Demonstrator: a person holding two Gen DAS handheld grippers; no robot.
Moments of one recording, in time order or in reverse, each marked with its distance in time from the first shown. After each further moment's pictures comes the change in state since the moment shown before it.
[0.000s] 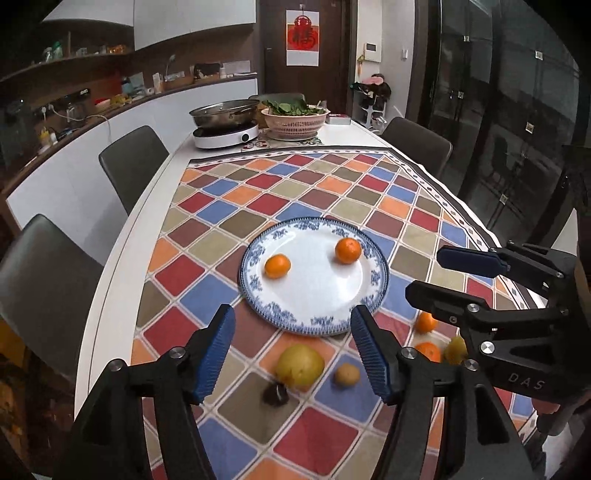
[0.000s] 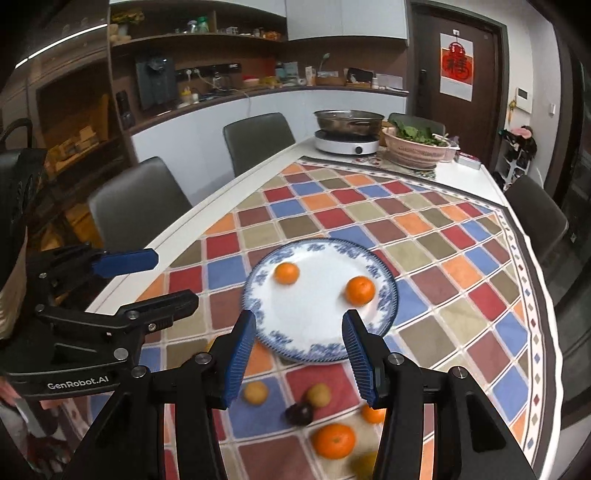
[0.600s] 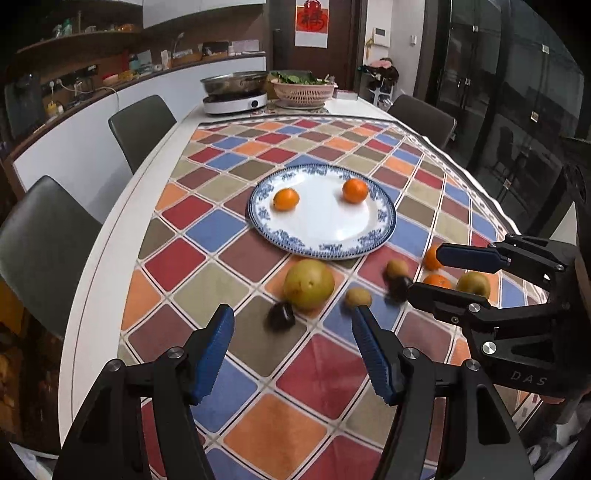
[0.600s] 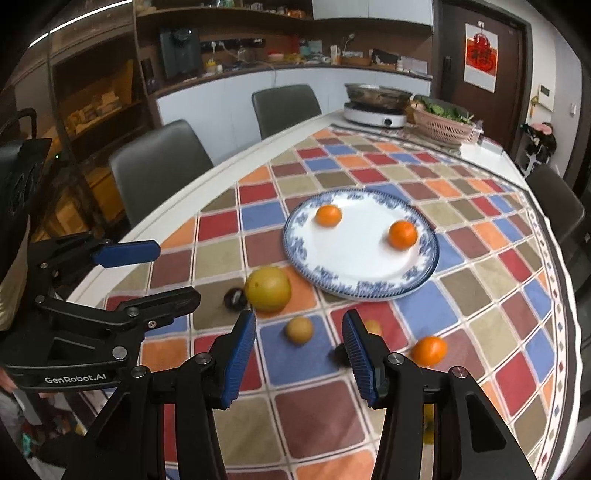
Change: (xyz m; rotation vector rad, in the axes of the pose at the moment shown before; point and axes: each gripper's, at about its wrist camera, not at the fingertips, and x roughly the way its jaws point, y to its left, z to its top) left arm 0.000 0.007 -0.070 -0.026 0.077 0.010; right arm 0.007 0.039 -0.058 -0.051 0.092 0.047
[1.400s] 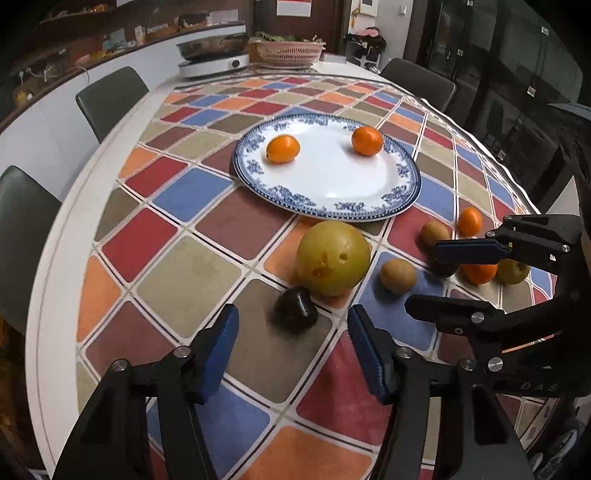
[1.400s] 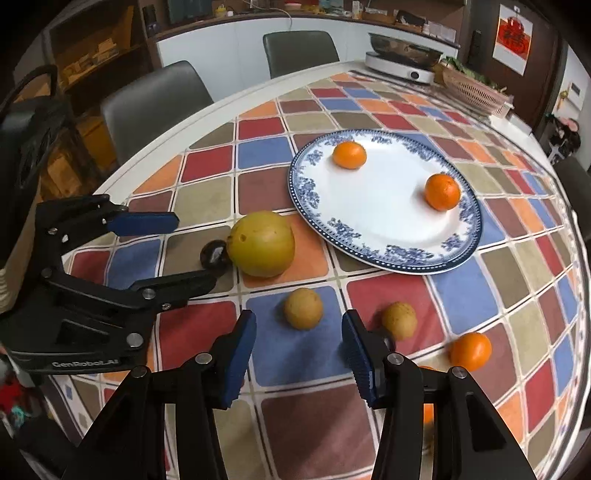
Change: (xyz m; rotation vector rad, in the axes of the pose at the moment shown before) left arm 0.083 0.021 -0.007 0.040 0.126 -0.077; right arm 0.076 0.004 -0.006 -0.062 0.199 0.016
